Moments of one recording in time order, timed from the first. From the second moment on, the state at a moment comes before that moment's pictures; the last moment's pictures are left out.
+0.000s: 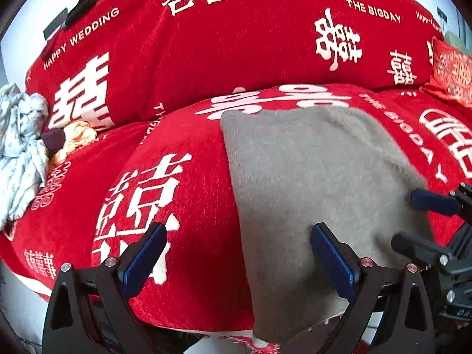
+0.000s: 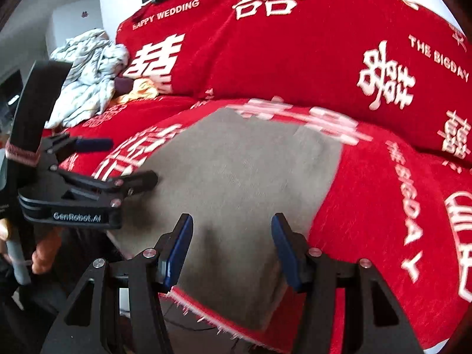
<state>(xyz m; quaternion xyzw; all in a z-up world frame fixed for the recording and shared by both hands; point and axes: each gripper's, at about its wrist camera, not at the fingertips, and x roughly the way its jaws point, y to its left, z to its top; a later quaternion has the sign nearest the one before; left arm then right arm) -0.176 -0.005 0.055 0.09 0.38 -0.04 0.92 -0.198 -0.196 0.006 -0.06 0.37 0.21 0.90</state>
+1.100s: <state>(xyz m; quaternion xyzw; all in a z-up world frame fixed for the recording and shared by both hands) -0.169 -0.020 0.059 0.09 0.36 -0.01 0.93 -0.174 -0.185 0.021 -0.07 0.36 0.17 0.92</state>
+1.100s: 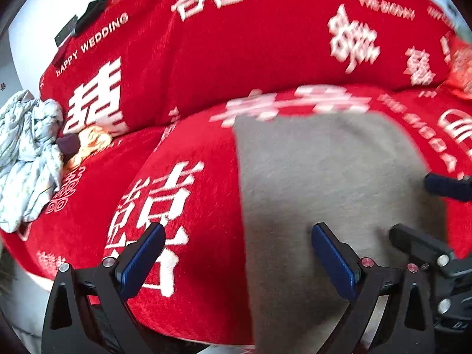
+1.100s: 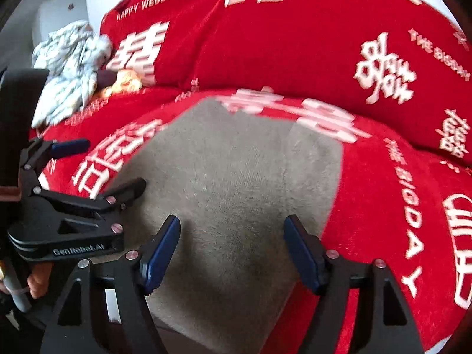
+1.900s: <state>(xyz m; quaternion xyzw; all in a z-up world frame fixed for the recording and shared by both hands) -0.235 -0.037 0.089 0.06 0.28 -0.03 0.96 -0.241 -0.186 0.037 -0.07 0.33 0.08 0.94</state>
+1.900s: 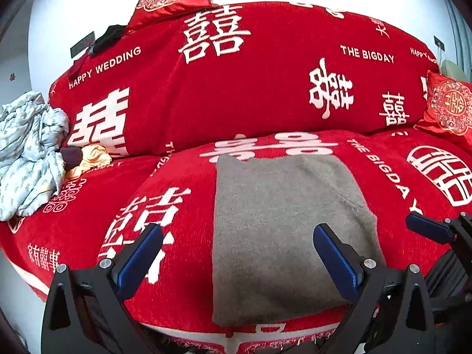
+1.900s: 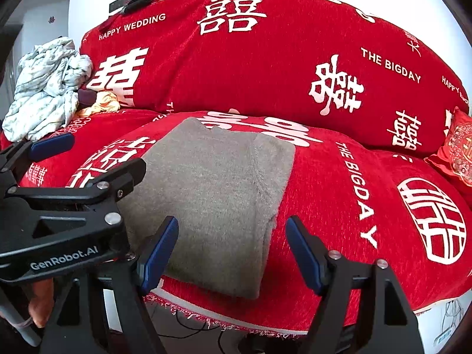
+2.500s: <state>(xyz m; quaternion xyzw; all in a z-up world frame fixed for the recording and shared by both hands) -0.240 -0.024 0.087 0.04 0.30 -0.01 0.95 -0.253 -0.184 0.042 -0.07 0.32 0.07 0.94</state>
